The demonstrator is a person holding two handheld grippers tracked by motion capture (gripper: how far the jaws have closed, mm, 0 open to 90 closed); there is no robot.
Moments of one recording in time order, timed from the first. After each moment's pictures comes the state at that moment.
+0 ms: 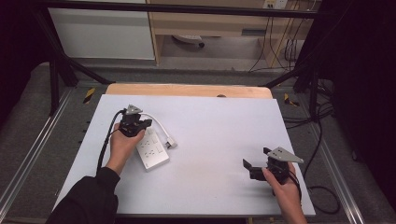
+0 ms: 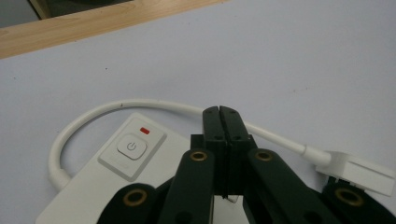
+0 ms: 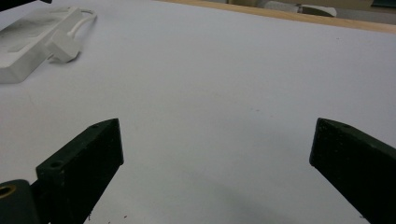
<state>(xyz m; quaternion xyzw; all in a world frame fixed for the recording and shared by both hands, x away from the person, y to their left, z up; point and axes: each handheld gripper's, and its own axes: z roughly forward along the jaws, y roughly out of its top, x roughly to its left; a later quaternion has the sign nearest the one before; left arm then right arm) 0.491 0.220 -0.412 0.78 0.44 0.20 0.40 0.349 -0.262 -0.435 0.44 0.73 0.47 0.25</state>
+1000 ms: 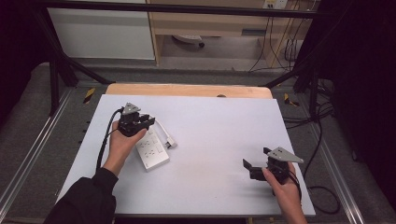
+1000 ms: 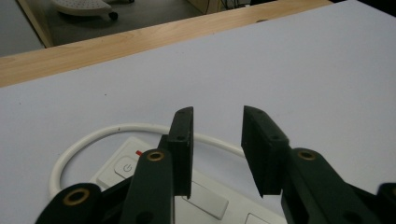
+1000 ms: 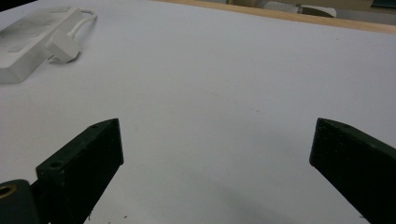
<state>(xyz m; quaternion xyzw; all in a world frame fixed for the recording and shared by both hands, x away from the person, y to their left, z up) 0.484 0.220 -0.400 0.76 0.43 0.21 0.44 0.349 -0.261 -0.434 0.44 0.73 0.47 0.25</state>
